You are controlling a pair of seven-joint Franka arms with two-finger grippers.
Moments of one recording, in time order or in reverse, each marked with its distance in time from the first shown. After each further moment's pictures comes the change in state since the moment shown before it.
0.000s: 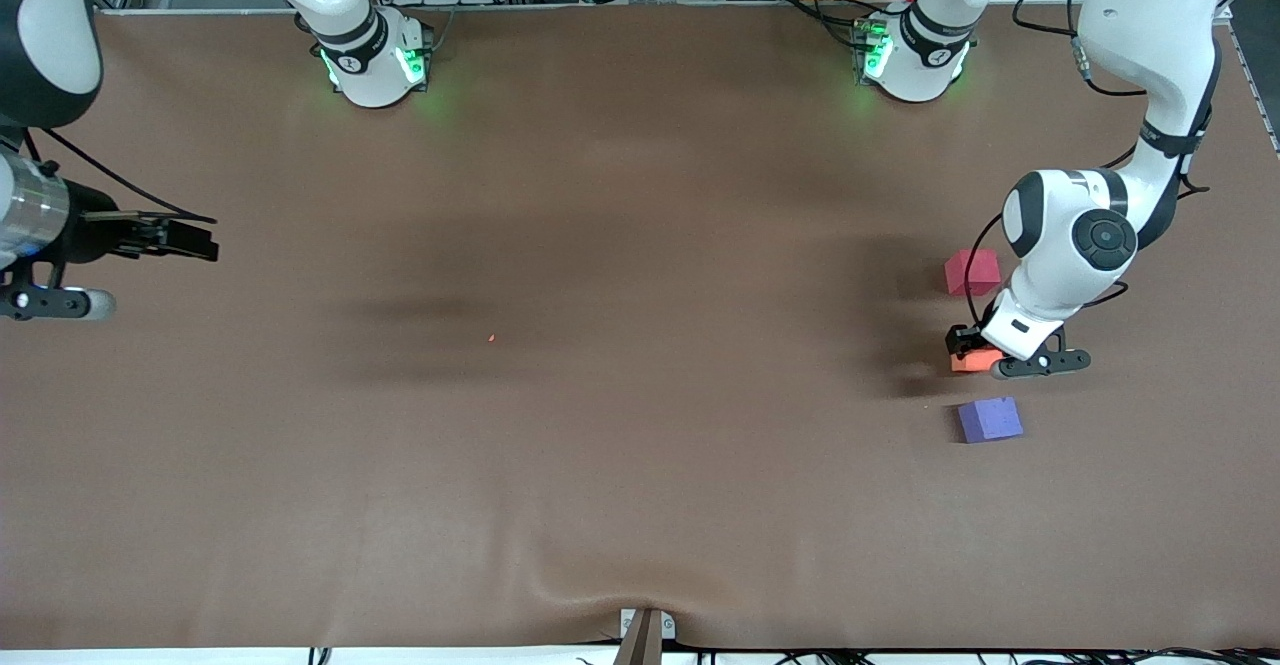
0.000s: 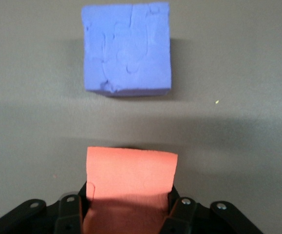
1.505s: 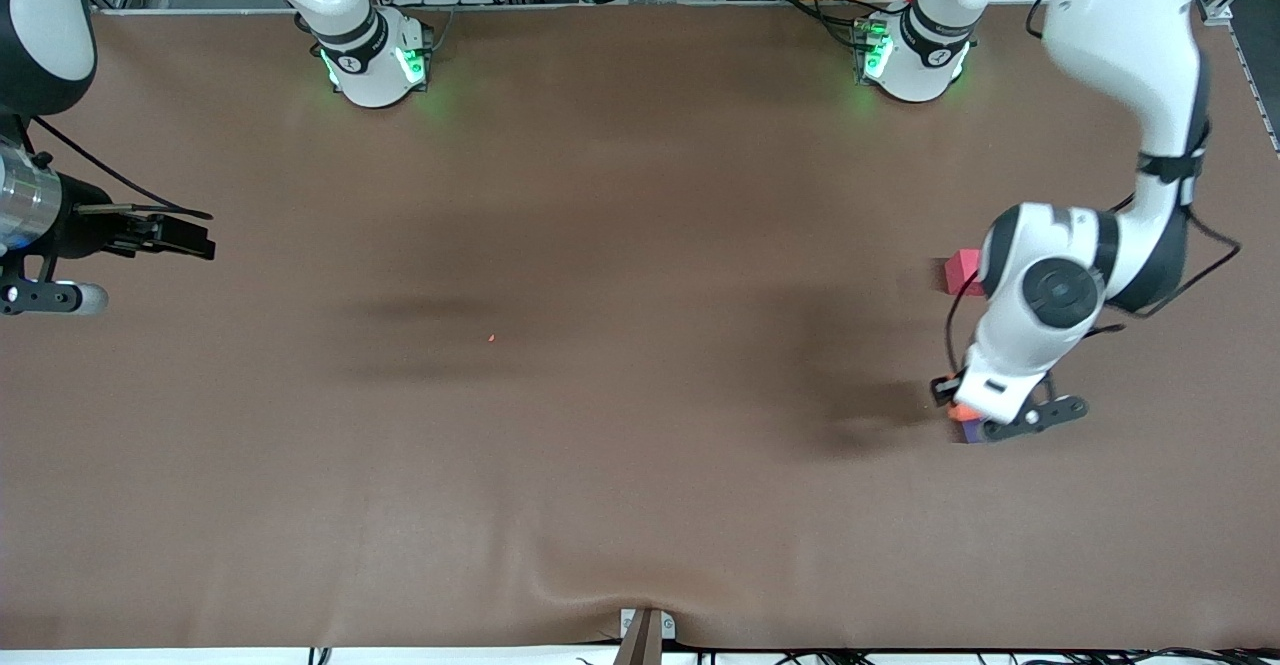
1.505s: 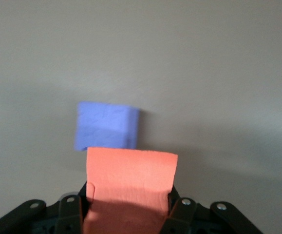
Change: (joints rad) left arm -0.172 0.021 0.079 0.282 0.137 -0.315 -0.298; right arm -0.016 -0.009 0.039 -0.005 0.001 0.015 0.005
